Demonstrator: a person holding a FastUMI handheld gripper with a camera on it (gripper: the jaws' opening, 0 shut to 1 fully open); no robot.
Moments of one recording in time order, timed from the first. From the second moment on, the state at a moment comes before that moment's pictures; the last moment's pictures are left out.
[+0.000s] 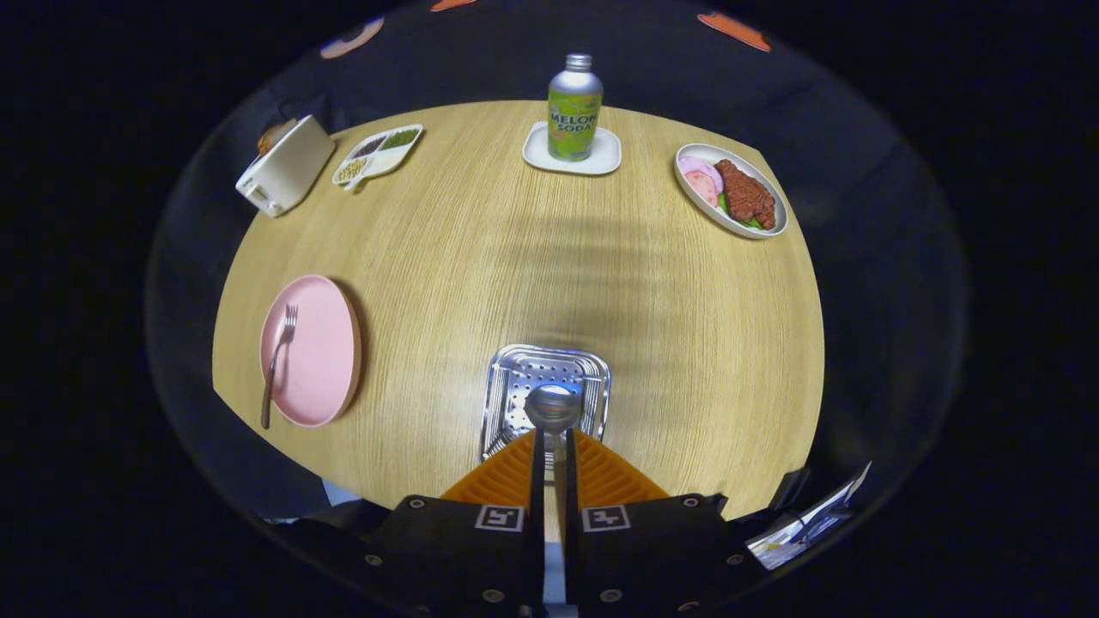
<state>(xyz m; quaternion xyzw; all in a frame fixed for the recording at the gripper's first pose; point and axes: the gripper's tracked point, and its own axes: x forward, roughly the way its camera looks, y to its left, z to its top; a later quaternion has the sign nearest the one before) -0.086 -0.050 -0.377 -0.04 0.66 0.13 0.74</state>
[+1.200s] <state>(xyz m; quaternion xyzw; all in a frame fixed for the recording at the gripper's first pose) -0.003 0.090 -0.164 0.05 0.20 0.11 0.97</state>
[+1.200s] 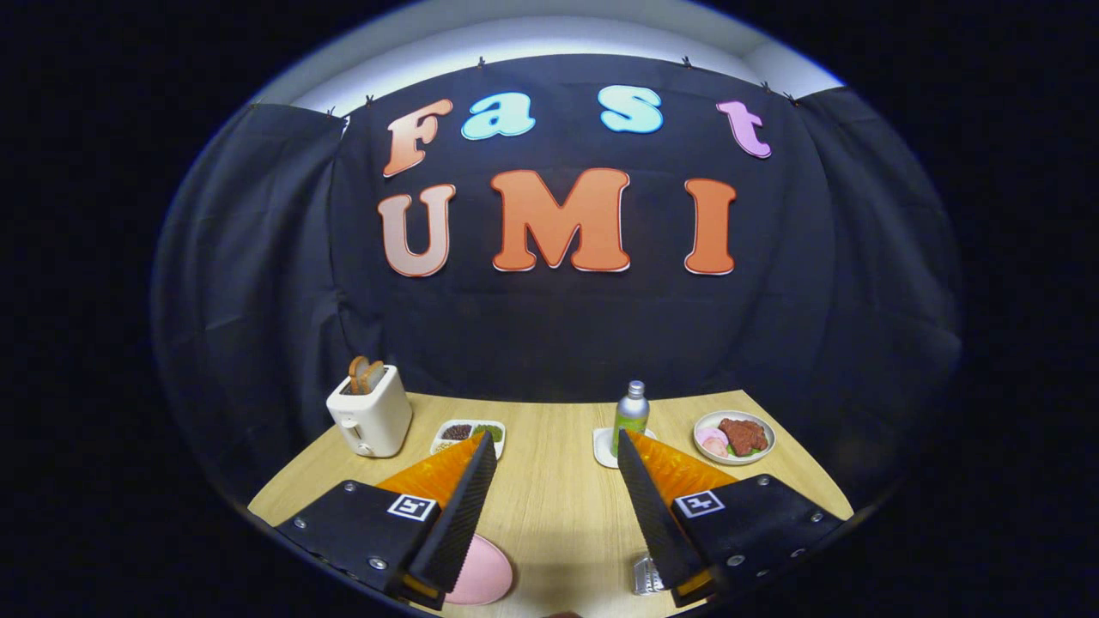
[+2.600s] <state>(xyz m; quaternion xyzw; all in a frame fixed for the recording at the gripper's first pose) -0.137 0.267 -0.359 0.00 0.42 0.17 0.89</state>
